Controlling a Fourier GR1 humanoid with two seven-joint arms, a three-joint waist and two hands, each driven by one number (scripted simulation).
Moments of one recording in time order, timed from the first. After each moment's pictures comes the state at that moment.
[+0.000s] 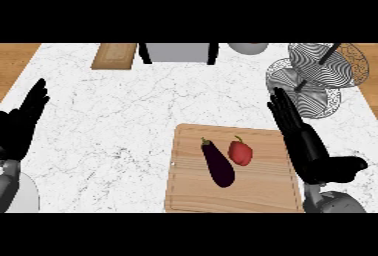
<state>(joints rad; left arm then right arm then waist) -0.19 0.60 -0.10 -1.34 0.19 0.20 0.06 -0.11 -0.26 0.26 -1.67 -0.22 -0.16 0.00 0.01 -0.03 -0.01</state>
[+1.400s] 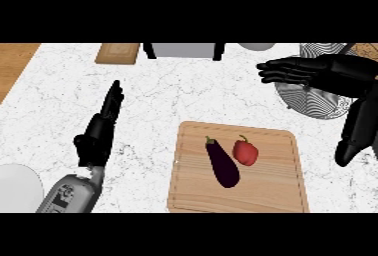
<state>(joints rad) -0.23 0.25 -0.30 -1.48 0.09 0.38 0.00 -0.68 -0.57 0.12 -1.29 -0.67 0.98 0.22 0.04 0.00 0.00</state>
